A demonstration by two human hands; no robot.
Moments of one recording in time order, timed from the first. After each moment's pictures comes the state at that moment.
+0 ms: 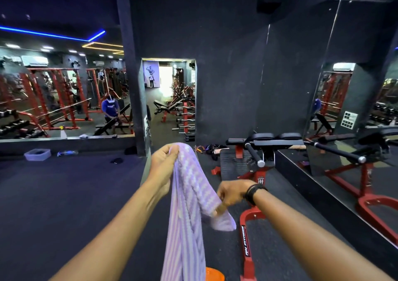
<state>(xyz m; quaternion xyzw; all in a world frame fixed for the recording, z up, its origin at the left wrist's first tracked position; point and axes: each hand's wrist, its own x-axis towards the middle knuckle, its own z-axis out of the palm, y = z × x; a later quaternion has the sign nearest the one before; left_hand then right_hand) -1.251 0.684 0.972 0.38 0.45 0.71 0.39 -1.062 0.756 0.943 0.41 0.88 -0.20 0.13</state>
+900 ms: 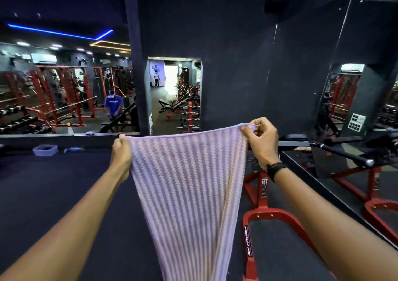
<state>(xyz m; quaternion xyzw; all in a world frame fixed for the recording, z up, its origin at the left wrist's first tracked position) -1.385 0.701 0.966 0.31 0.65 0.67 0.16 -1.042 0.801 0.996 0.36 0.63 -0.22 -0.65</state>
